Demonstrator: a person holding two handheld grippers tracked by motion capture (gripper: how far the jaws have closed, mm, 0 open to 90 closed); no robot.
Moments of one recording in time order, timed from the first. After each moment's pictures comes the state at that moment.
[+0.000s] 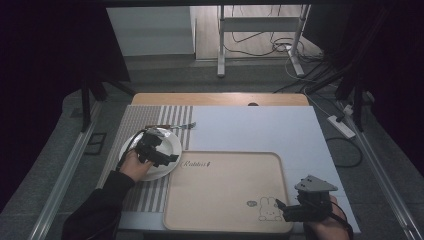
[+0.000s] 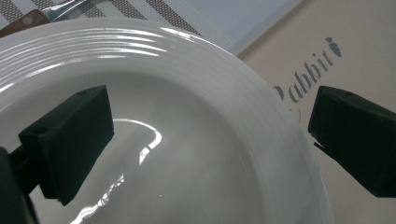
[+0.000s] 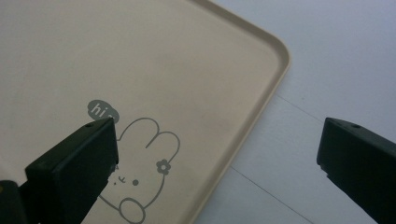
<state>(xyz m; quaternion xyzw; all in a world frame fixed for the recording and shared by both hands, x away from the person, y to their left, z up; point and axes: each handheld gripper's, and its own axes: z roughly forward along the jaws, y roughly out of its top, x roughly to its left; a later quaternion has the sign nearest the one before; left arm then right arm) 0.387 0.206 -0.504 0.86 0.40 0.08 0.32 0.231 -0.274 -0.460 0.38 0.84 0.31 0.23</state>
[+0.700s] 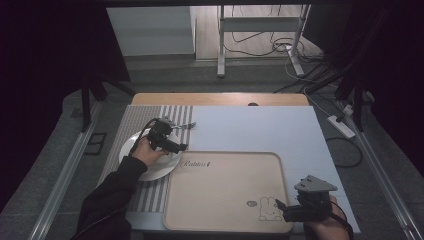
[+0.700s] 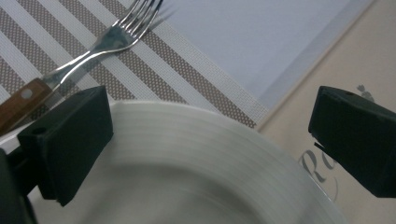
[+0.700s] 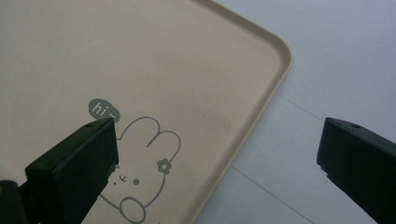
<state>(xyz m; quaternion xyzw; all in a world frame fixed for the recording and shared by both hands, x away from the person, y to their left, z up) 0.434 0.185 -0.503 0.87 0.38 0.08 0.32 0.231 -0.274 -0.460 0.38 0.84 0.31 0.23</state>
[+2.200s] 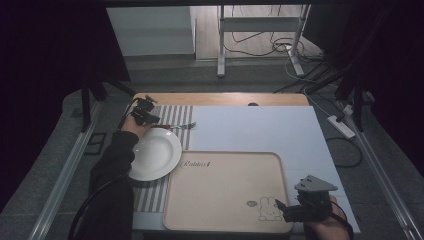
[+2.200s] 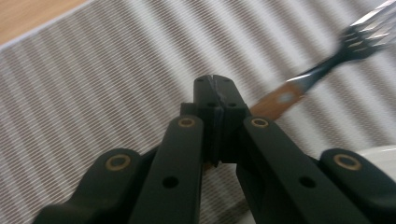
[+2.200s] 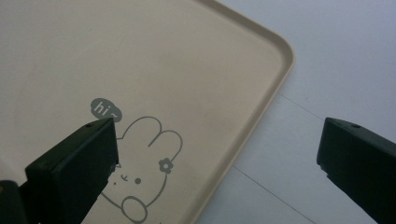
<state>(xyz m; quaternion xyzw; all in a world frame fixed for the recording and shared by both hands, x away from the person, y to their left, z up) 0.526 0.271 -0.511 0.83 0.50 0.11 0.21 0.232 -0.275 -0.460 0.38 0.84 0.31 0.23</state>
